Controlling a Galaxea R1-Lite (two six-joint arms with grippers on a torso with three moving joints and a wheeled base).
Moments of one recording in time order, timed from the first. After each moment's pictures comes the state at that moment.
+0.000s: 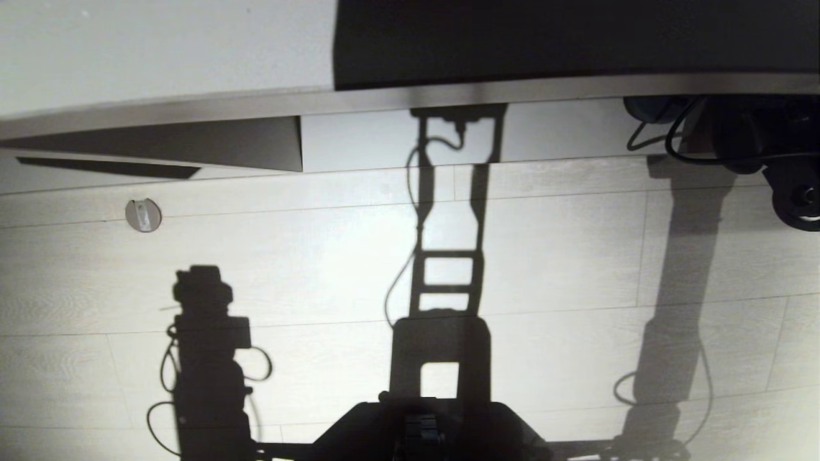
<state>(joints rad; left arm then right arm) 0.00 0.00 0.00 -0.01 0.00 -0.01 -0.06 1.82 -1.40 -1.05 -0.23 0.03</state>
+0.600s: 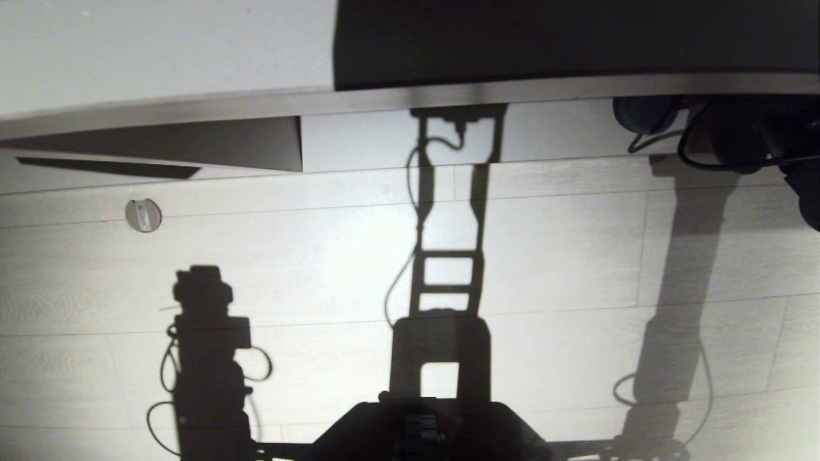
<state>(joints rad) 0.00 0.00 0.00 -0.01 0.00 -0.01 -0.05 1.75 -1.33 -0.91 -0.22 0.06</state>
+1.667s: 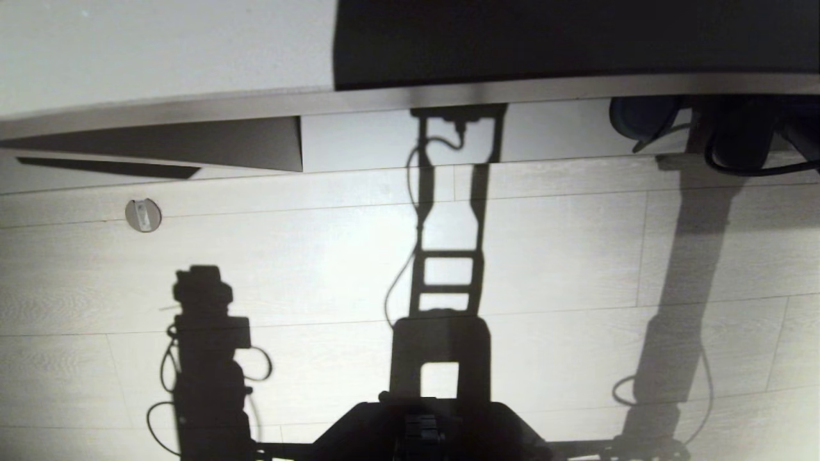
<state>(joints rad) 0.00 0.00 0.00 -0.01 0.00 -0.01 -0.05 1.63 -1.26 -0.75 -0.21 0.06</state>
